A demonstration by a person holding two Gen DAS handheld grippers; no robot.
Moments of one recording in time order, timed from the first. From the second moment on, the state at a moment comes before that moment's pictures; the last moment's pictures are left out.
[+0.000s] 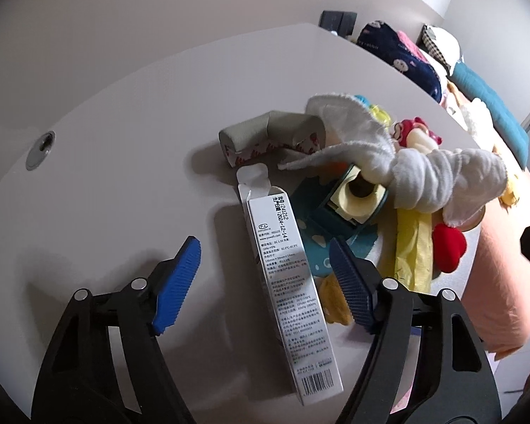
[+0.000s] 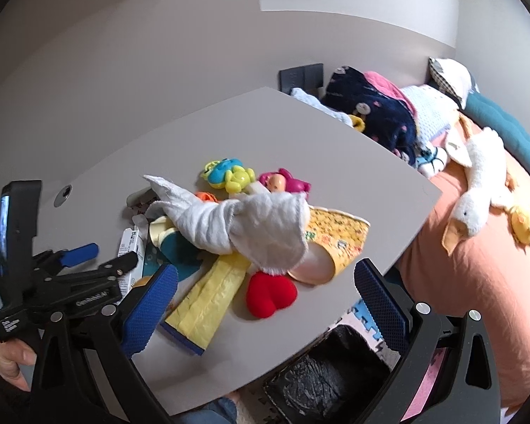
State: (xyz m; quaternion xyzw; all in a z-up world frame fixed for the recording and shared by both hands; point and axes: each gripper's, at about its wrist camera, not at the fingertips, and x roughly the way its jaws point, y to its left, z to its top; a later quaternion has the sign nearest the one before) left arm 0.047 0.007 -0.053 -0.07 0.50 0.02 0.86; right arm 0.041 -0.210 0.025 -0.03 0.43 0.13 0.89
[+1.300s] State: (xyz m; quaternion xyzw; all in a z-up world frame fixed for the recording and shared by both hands) left arm 0.039 0.035 -0.048 -0.07 0.49 0.02 0.87; right arm 0.107 -0.169 0.012 -0.04 0.45 0.22 0.86
